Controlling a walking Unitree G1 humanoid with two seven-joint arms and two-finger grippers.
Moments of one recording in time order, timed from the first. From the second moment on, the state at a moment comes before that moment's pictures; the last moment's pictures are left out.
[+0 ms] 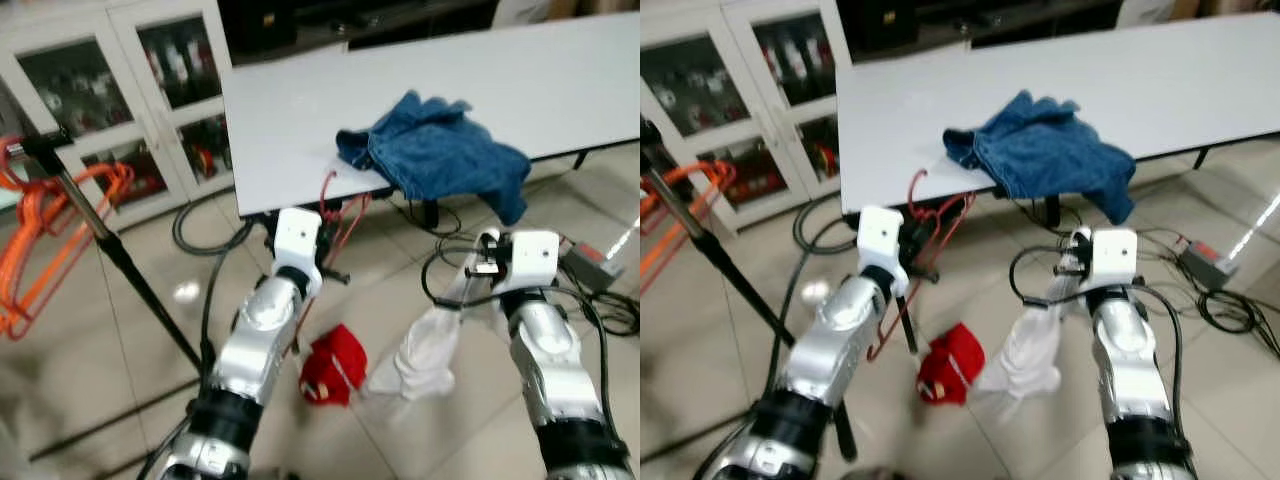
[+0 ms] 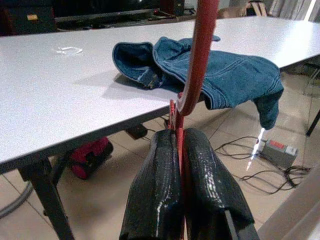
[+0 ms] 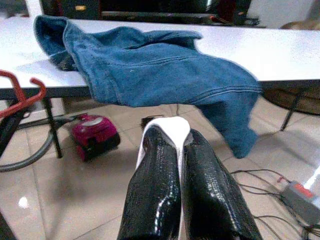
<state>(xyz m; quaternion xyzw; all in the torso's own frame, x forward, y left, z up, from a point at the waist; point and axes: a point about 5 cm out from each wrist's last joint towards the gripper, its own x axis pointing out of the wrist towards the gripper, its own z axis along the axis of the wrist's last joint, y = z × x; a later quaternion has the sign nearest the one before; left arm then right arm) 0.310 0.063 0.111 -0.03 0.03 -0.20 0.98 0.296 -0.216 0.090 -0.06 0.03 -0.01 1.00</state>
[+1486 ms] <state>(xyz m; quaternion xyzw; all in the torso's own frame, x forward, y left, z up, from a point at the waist) 0.304 0.044 0.166 -0.04 -0.06 -0.28 0.96 0.392 -0.244 0.429 -0.36 -0.17 -0.05 0.92</state>
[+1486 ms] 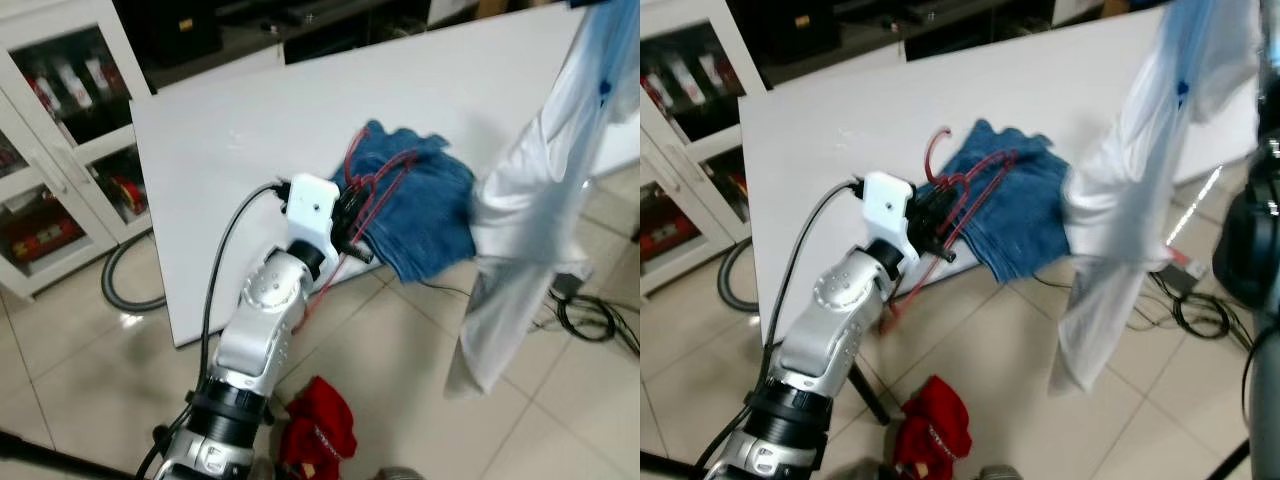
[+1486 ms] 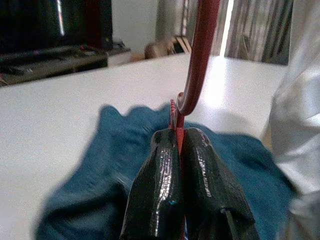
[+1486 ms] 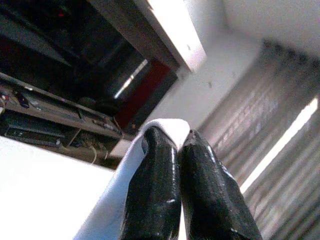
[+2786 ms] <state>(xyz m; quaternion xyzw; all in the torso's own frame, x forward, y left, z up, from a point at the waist) 0.292 0.065 0.169 0.00 -0.05 -0.22 0.97 0.418 -0.211 0.219 0.09 0.10 -0.05 0.99</state>
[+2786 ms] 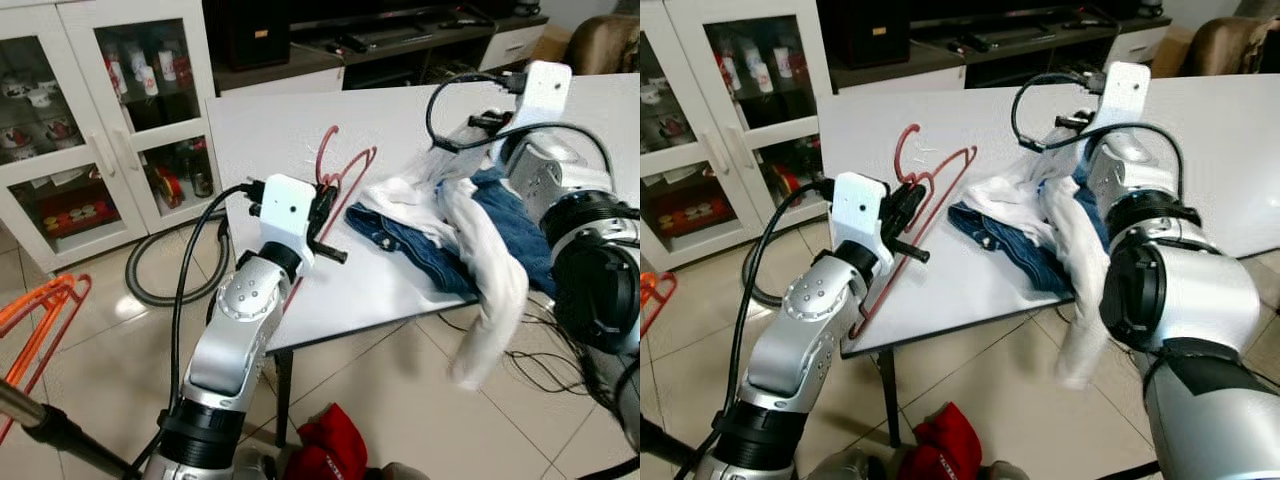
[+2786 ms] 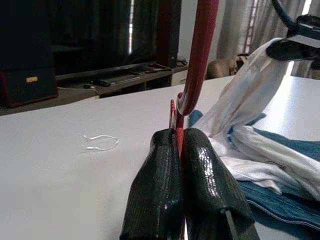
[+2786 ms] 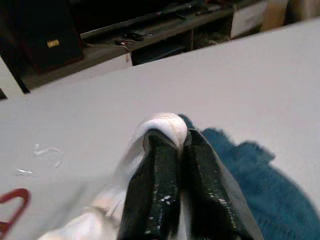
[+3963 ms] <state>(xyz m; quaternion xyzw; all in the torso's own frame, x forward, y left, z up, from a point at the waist) 0.291 0.064 0.150 0.05 -0.01 -0.22 0.97 0.399 -0.254 0.235 -0.07 -0.10 -0.12 0.99</state>
